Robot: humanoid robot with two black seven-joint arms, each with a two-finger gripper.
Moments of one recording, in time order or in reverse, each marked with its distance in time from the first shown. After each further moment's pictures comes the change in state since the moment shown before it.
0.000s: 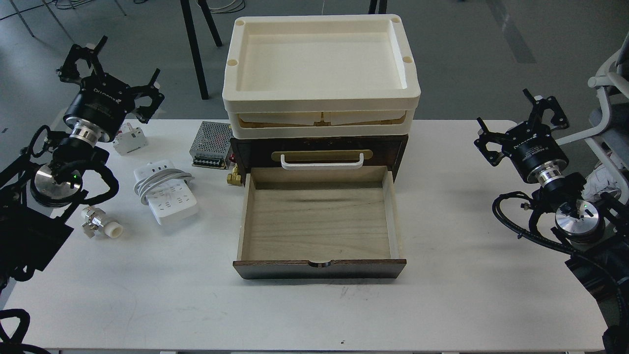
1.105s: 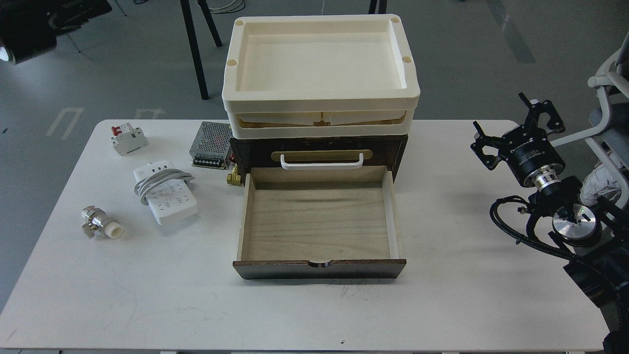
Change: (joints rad) left arm -0.241 0.467 0.063 -0.454 1.513 0.000 -0.029; right arm -0.022 0.000 -0.005 0.032 -0.001 0.000 0.004
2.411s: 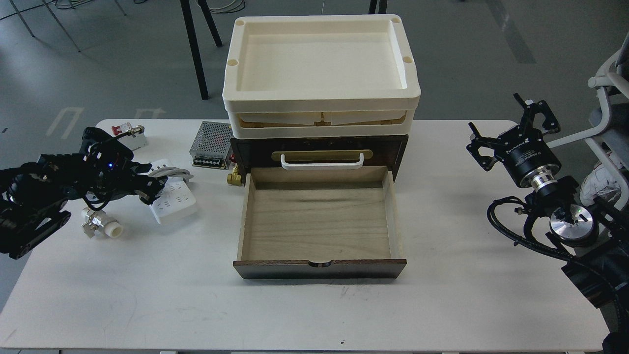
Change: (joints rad) left arm 0.006 -0.326 0.768 0.582 0.741 0.418 -0.176; right arm -0.003 0.001 -0.005 0.012 -0.001 0.000 0.000
